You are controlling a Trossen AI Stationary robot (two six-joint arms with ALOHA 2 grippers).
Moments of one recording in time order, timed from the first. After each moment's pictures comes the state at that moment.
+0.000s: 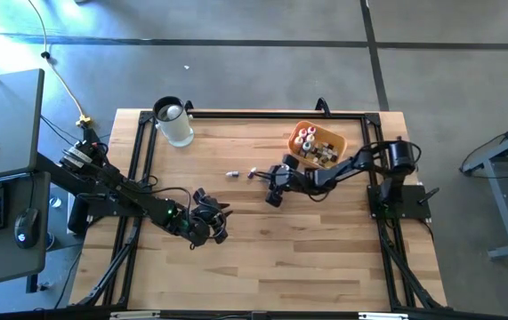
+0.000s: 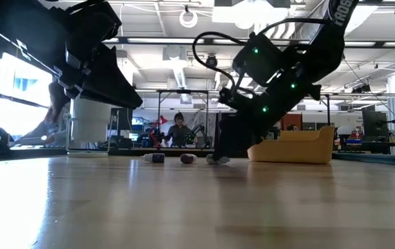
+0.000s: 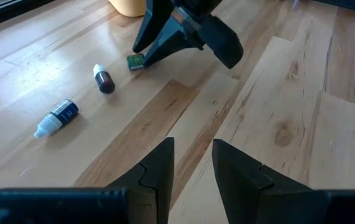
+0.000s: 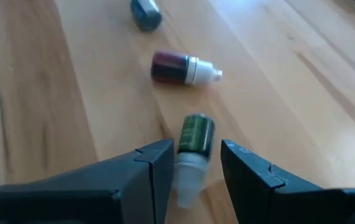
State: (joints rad) left arm -0.50 1.49 0.67 0.06 -0.83 -0.73; right arm -0.07 1.88 0.78 0.38 0.34 0.16
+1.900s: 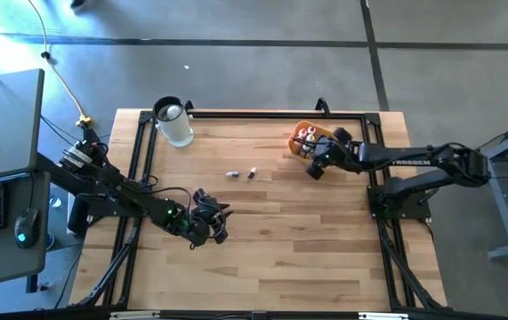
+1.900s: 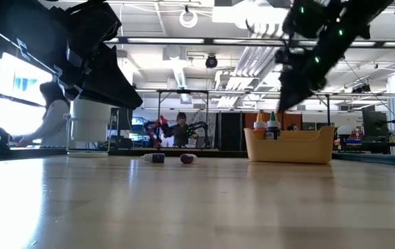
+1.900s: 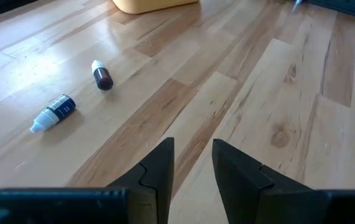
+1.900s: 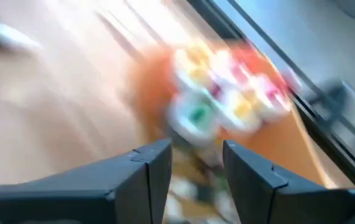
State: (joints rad) left arm -0.50 1.49 0.67 0.06 -0.82 -0.76; right arm -0.29 1.19 0.66 -0.37 0.47 0.17
